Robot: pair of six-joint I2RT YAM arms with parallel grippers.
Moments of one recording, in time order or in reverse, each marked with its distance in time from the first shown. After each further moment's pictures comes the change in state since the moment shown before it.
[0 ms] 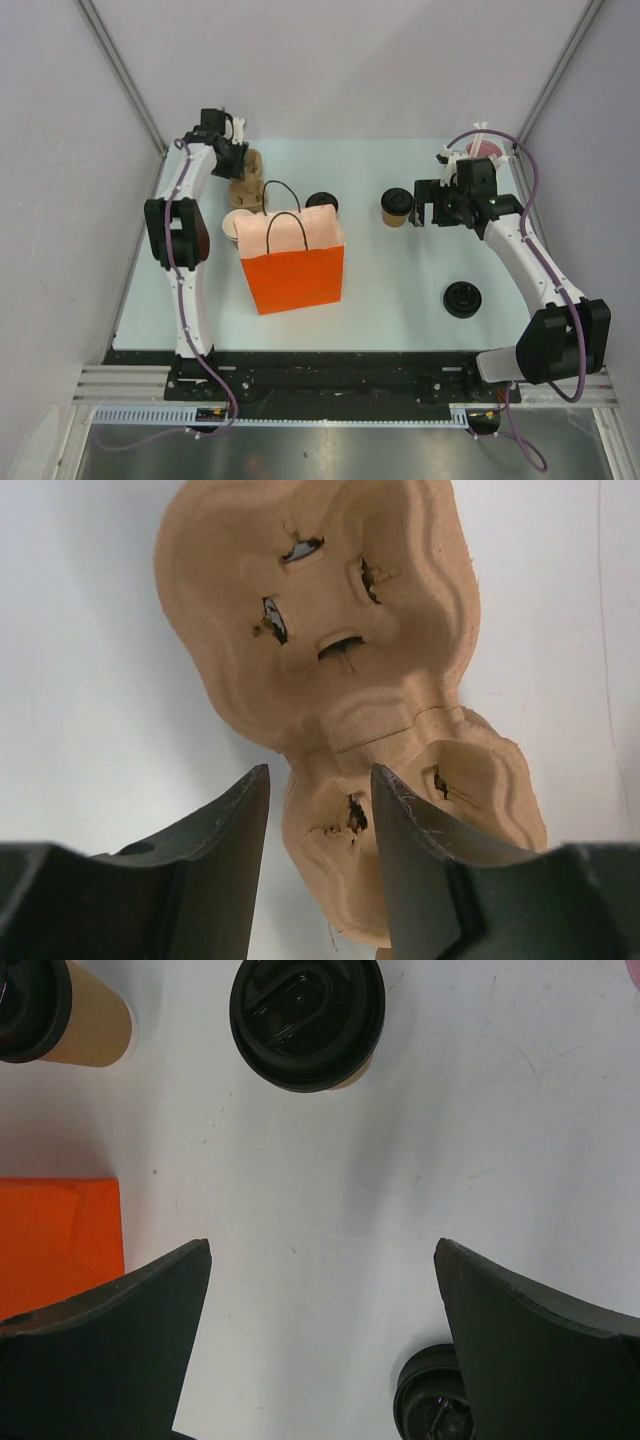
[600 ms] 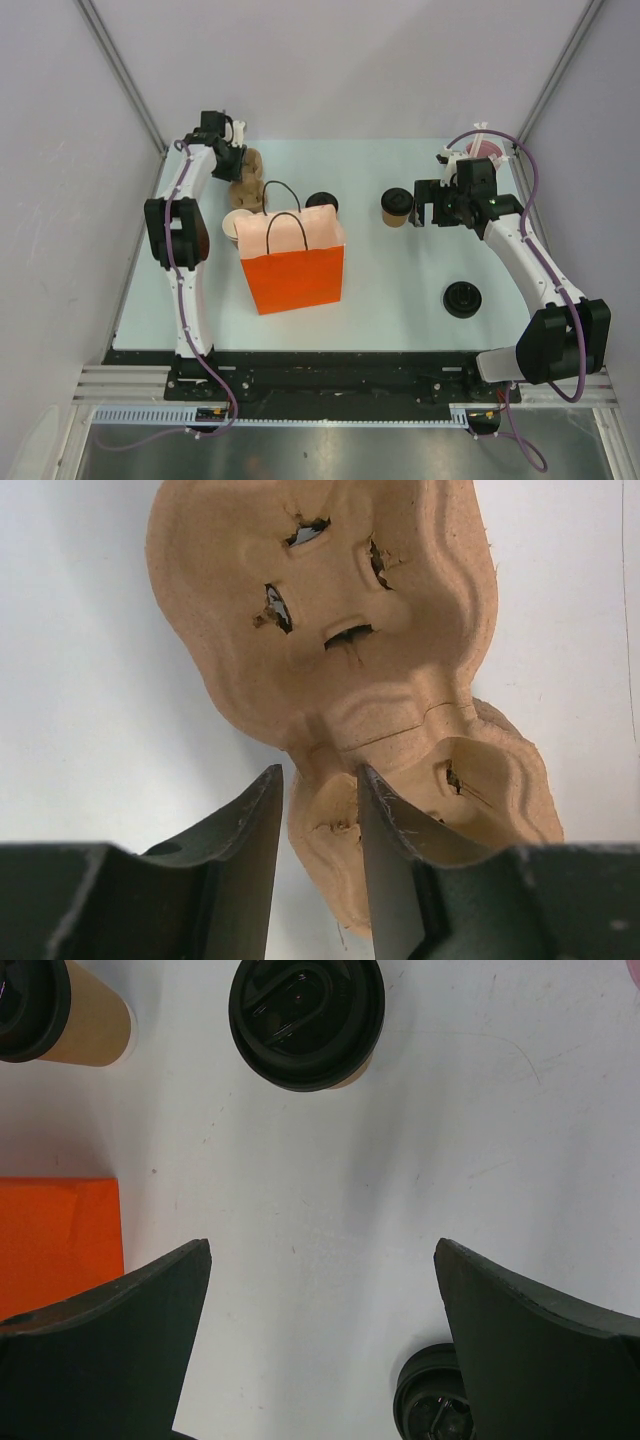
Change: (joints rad) left arm 0.005 0.003 -0.027 0.002 -0.004 0.024; right arm 0.000 0.000 -0.001 0.000 0.001 0.000
